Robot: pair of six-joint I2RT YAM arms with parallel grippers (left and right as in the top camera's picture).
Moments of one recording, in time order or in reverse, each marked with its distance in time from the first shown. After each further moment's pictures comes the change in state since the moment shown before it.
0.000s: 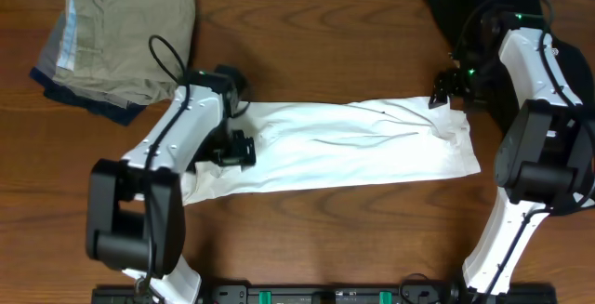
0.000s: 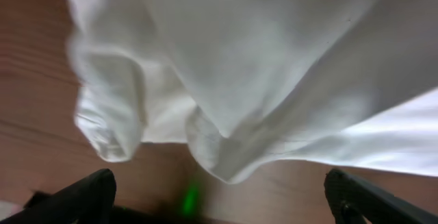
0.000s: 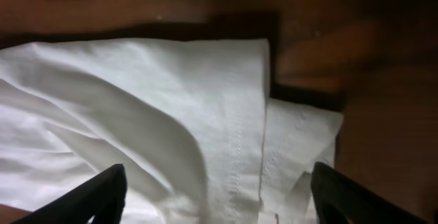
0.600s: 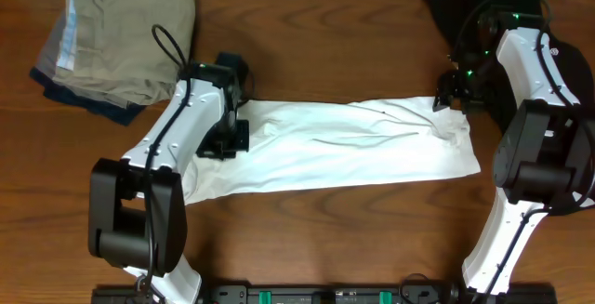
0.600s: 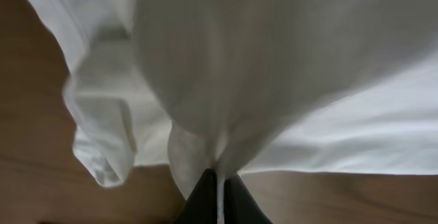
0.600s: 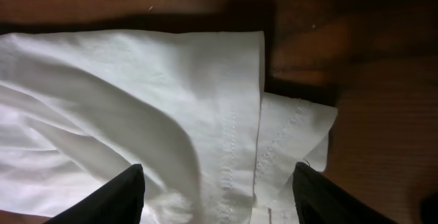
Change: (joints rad) left arm -0.021 0.031 0.013 0.026 0.026 0.062; right arm 0.029 0.000 0.000 -0.005 0.051 -0.004
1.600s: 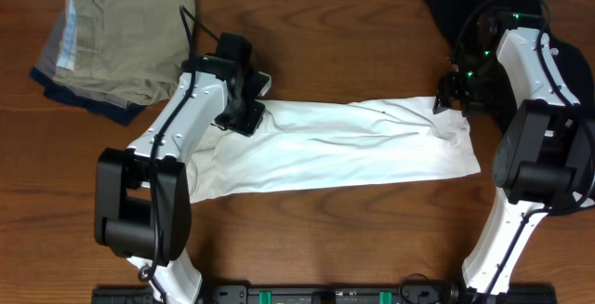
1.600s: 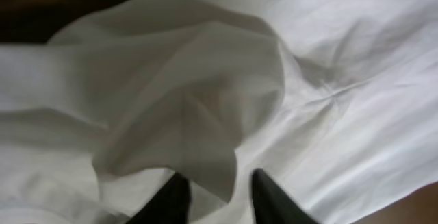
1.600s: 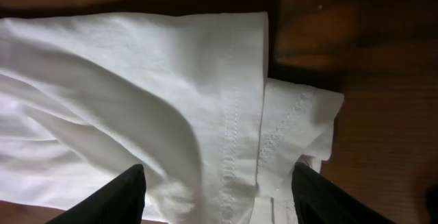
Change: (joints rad) left arm 0.000 0.053 0.084 0.267 0.138 0.495; right arm 0.000 0.000 0.000 -0.029 0.000 0.000
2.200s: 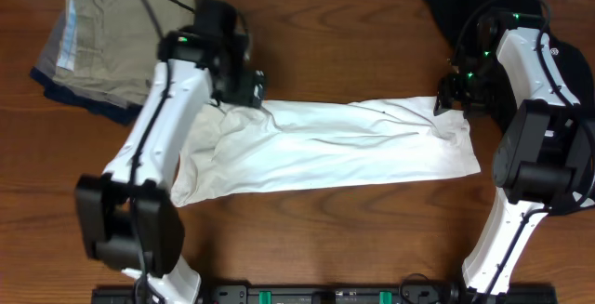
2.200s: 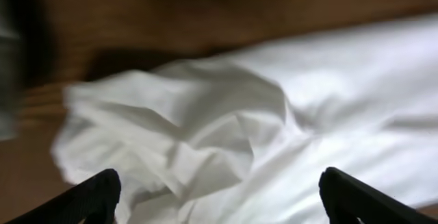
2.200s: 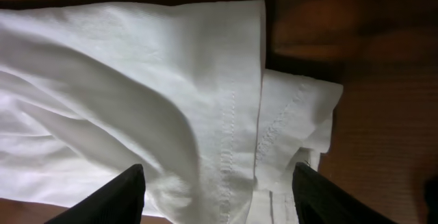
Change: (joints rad) left arm 0.018 -0.057 0.171 -0.089 -0.045 -0.157; right arm 0.000 0.000 0.000 -0.018 0.009 0.002
